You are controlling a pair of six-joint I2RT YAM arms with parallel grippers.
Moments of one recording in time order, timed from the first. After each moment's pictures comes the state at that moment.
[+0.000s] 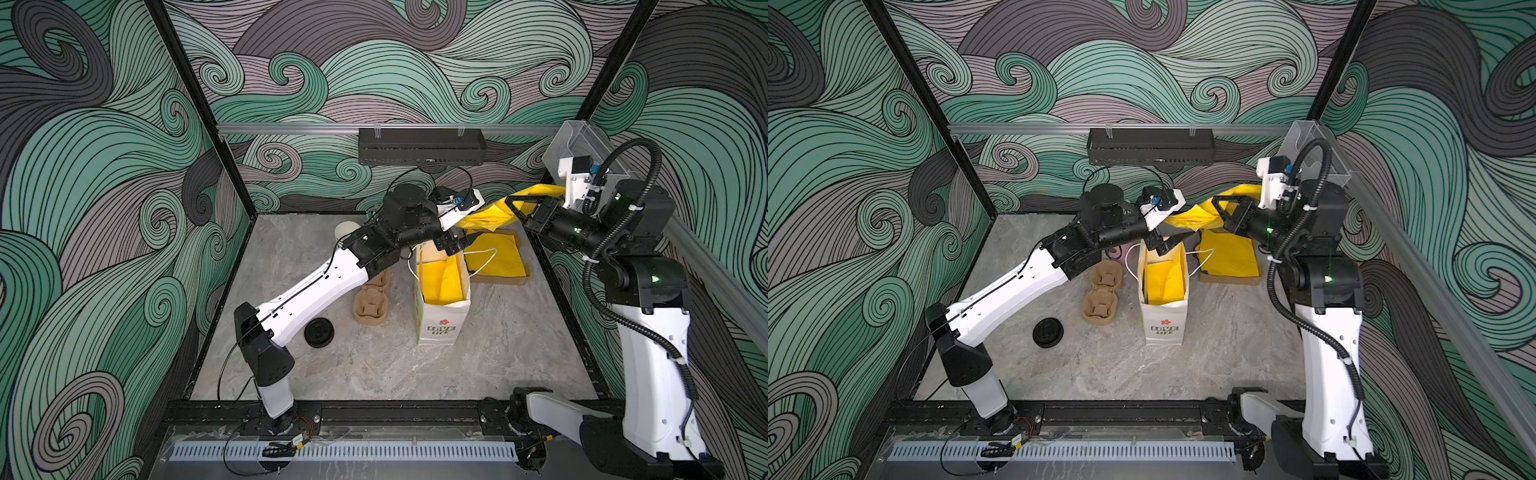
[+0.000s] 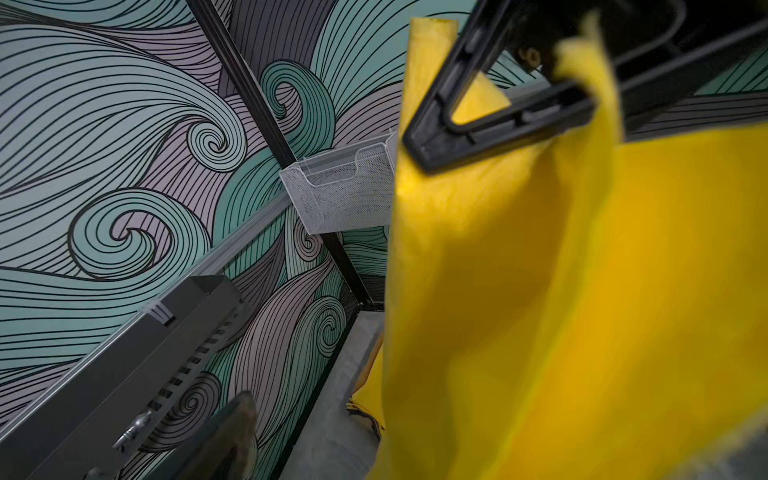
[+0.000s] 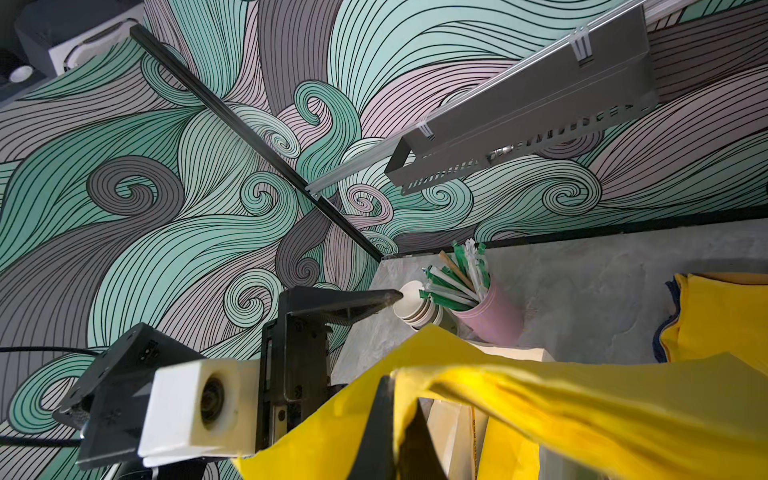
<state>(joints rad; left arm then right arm) -0.87 1.75 1.90 -0.25 0.19 0.45 0.03 1.18 1.78 -0.84 -0.63 0.50</state>
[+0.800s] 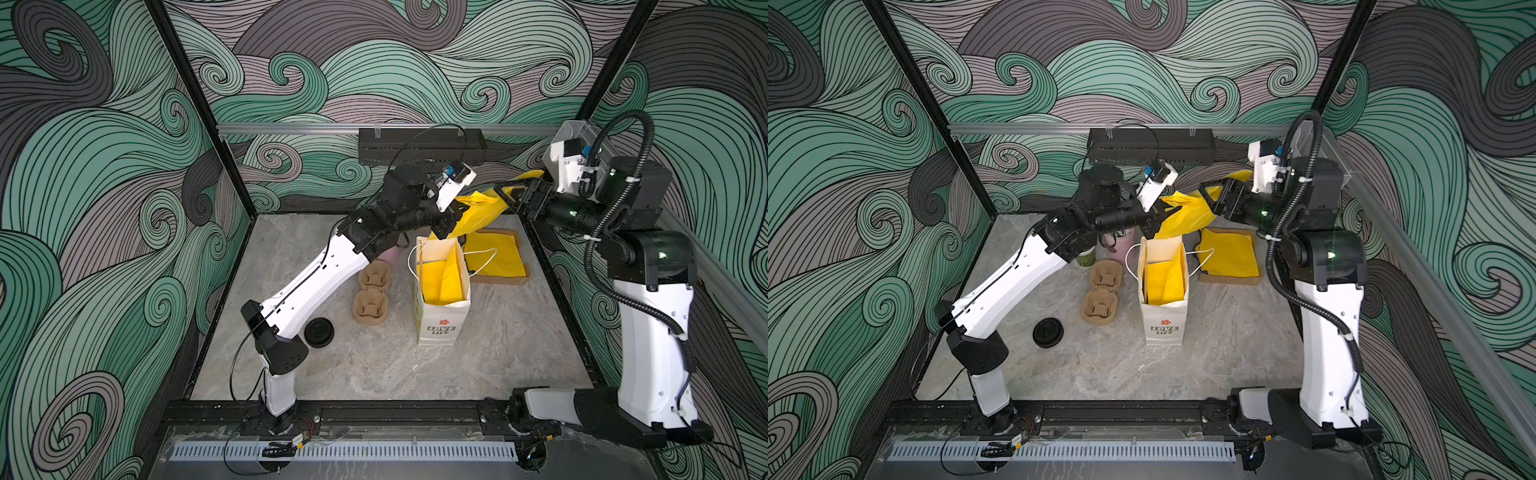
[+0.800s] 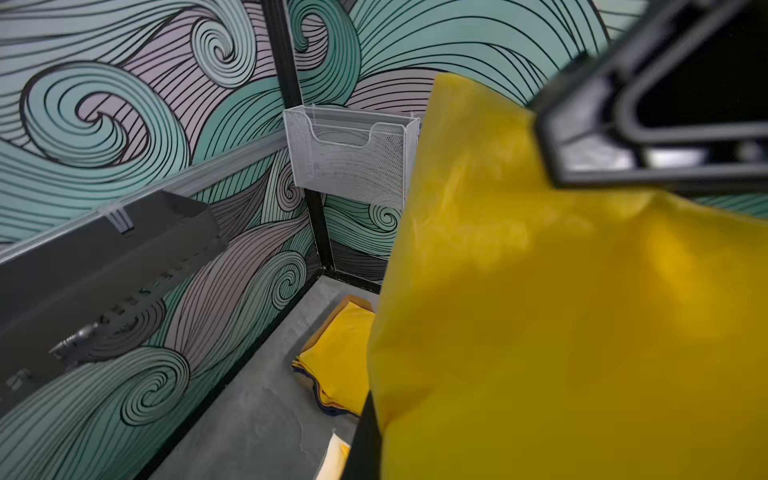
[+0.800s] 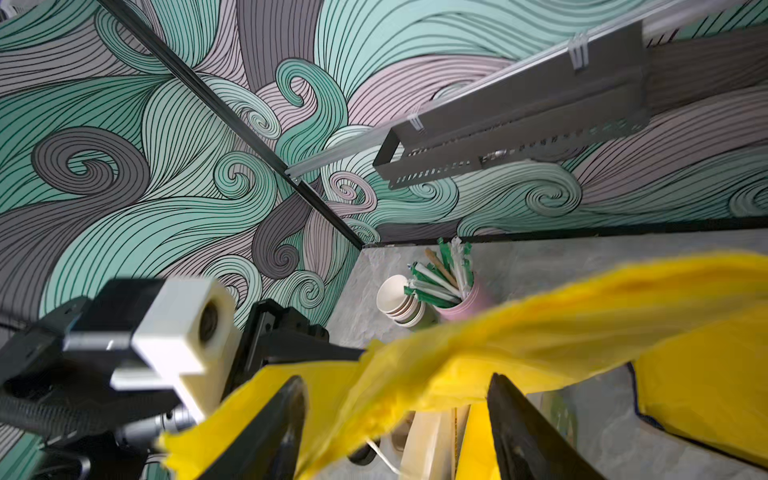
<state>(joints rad) -0.79 1.87 2.30 -0.64 0.27 -0.06 0.08 1.30 2.08 -1.04 -0.51 0.35</state>
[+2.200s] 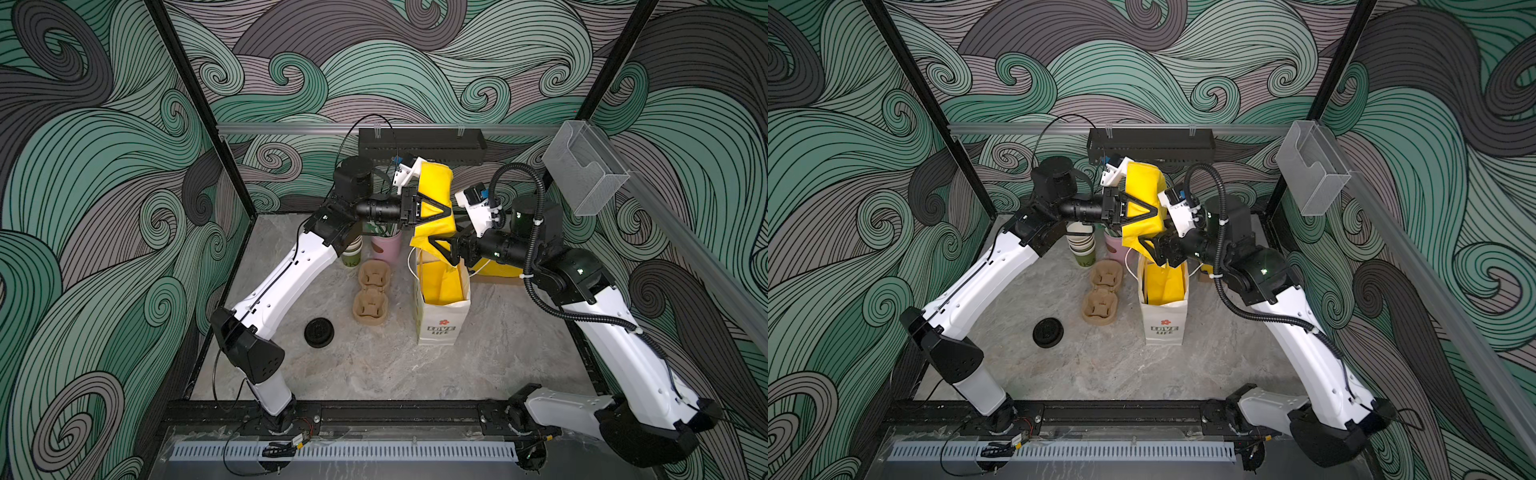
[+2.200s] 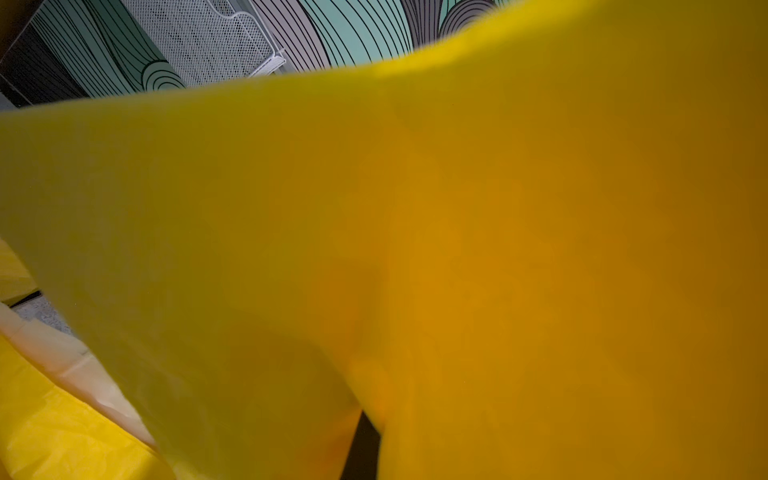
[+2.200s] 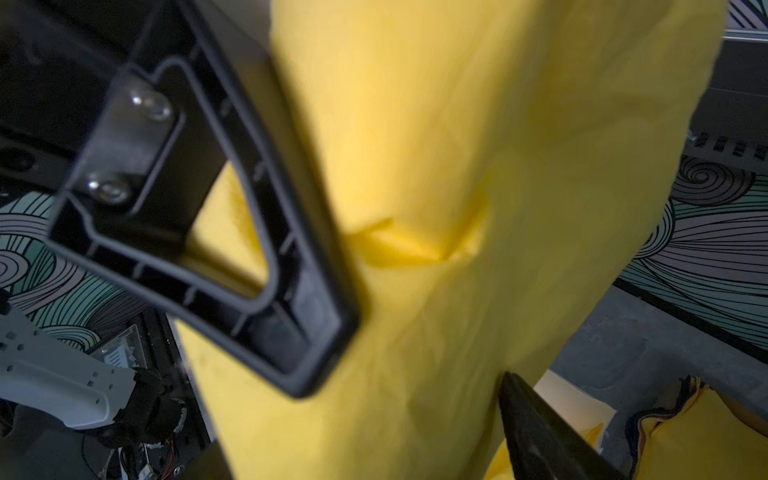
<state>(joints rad) -0.62 1.69 1.91 -0.22 1.00 -0.95 0.53 1.23 1.60 -0.74 -0.31 0.03</state>
